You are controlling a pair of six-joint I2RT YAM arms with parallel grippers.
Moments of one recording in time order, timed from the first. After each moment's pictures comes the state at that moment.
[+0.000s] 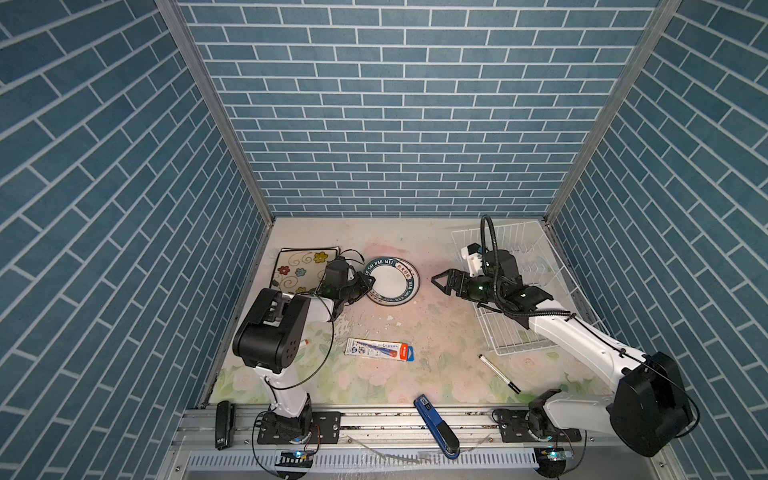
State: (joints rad) left arm -0.25 1.77 0.73 0.45 0.36 -0.90; right arm 0.54 1.29 0.89 -0.19 -0.40 0.67
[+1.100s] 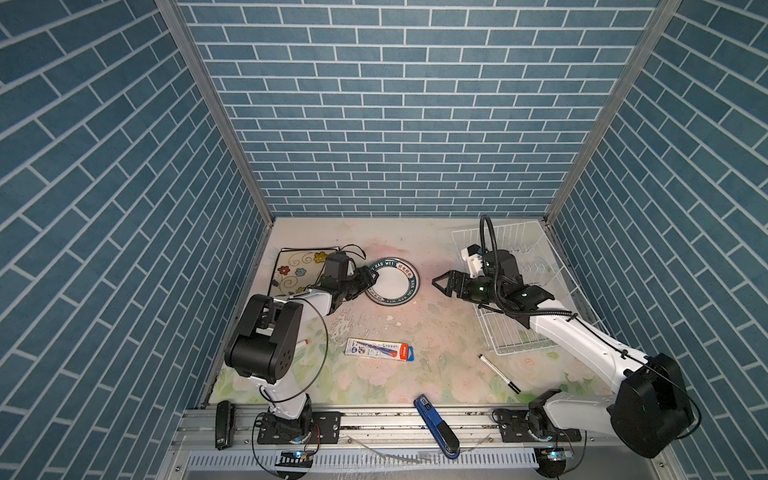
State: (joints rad) left arm -0.25 1.70 0.82 0.22 0.36 -0.82; right arm 0.54 1.28 0.90 -0.24 -0.40 0.65
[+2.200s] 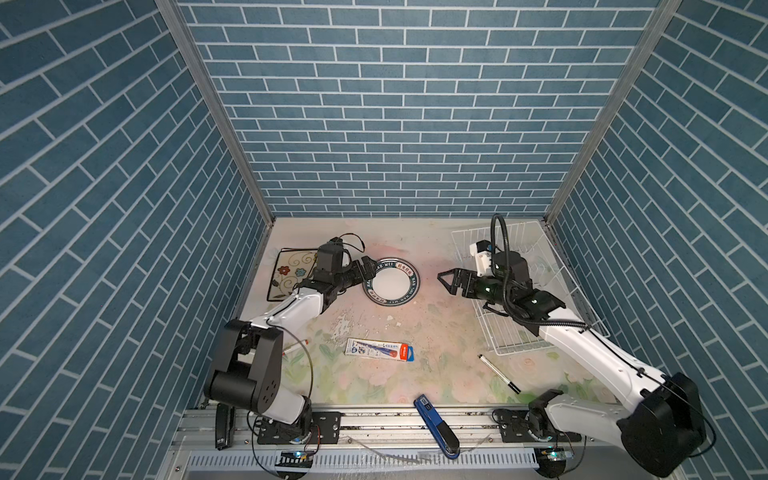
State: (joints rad) left arm -0.25 1.48 0.87 0.00 0.24 -0.58; right arm 0.54 1.14 0.84 -0.17 -0.26 0.58
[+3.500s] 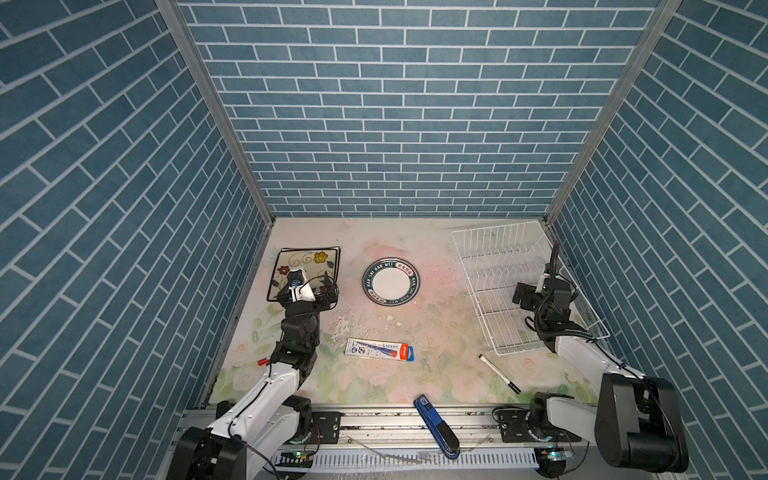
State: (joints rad) left arm -0.24 0.91 0.26 0.57 -0.41 -0.11; right arm -0.01 1.22 0.45 0.25 0.17 0.10
